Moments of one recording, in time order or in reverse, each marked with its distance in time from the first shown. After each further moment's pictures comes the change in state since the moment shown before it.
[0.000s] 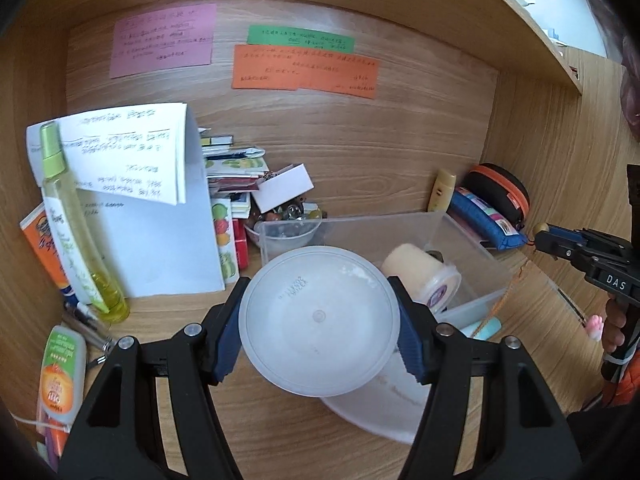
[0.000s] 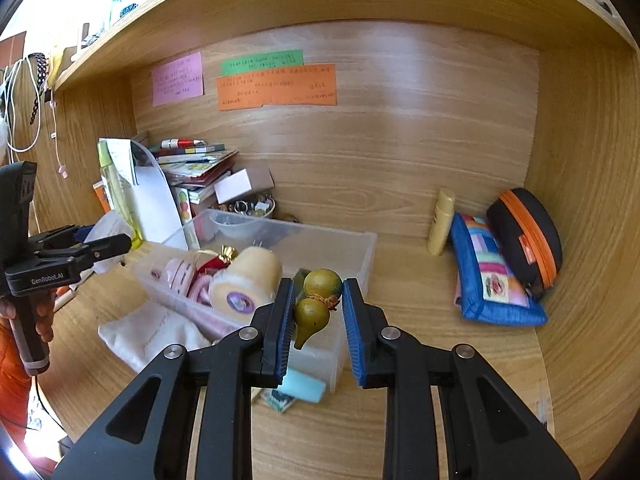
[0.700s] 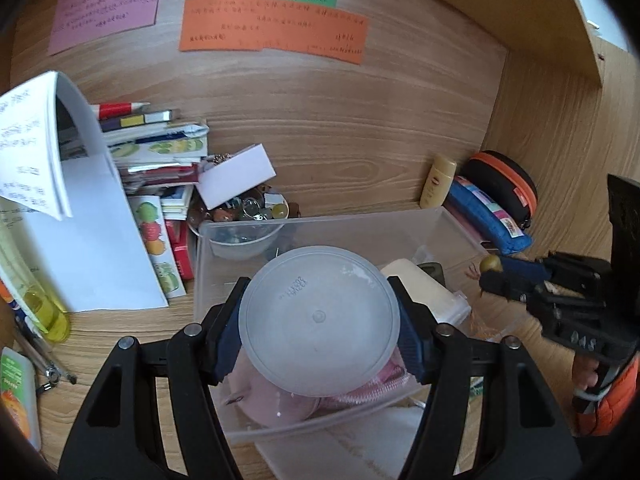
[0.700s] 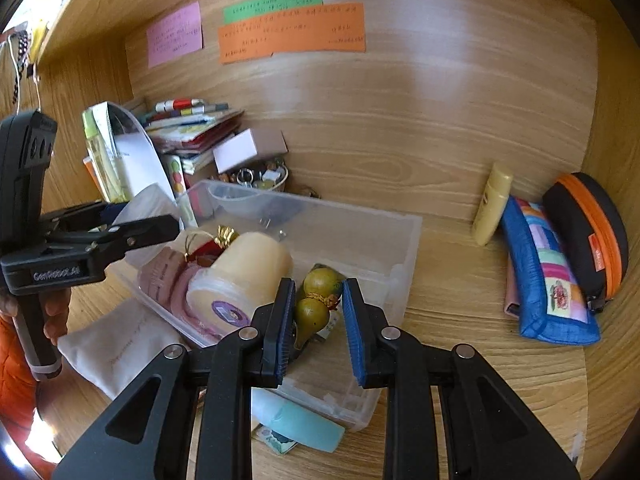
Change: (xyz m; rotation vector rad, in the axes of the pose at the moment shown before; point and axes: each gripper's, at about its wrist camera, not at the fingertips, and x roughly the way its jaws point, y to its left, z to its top) left arm 0.077 -0.021 0.018 -0.014 0.092 -0.063; right arm 0.077 0.009 -0.002 -0.022 0.124 0.079
